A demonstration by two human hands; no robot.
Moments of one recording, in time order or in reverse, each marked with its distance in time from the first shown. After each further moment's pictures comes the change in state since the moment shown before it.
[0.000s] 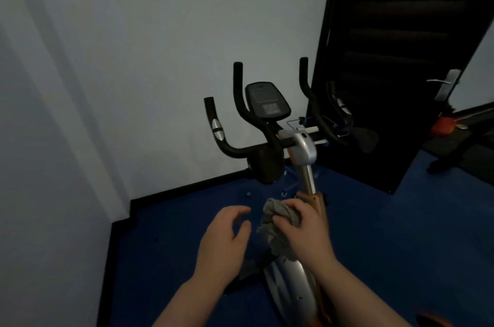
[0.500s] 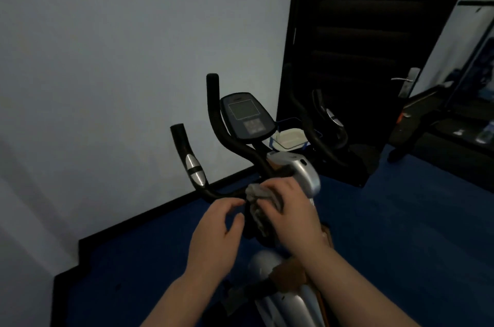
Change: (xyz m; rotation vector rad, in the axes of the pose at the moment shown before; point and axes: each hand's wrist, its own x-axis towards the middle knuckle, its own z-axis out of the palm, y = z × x) left_hand 0.179 -0.027 -0.004 -0.079 -0.120 0.159; right_hand 0.155 -0.033 0.037 -0.335 0.150 -0.176
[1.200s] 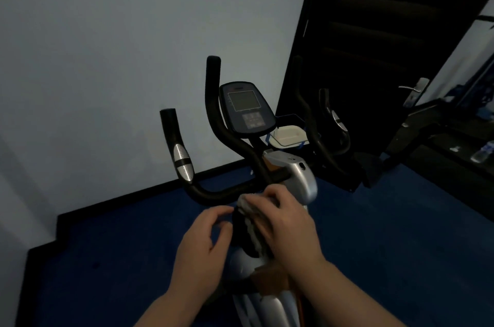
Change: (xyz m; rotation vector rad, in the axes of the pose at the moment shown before) left_hand -0.002 -0.020 0.024 -0.140 0.070 -0.095; right_hand 0.007 0.022 -0.002 -0.392 -0.056 -0.369
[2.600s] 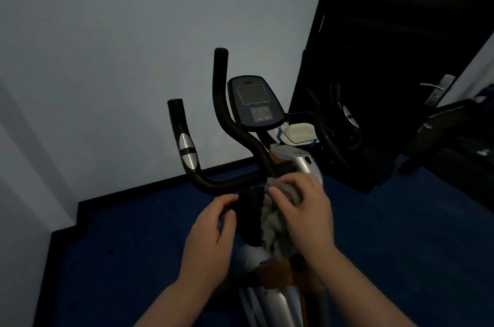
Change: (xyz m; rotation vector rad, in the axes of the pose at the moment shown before) left_hand -0.010 0.001 0.019 0.022 0.066 -0.025; right_hand -0.004 0.021 -0.006 0.440 0.143 0.381
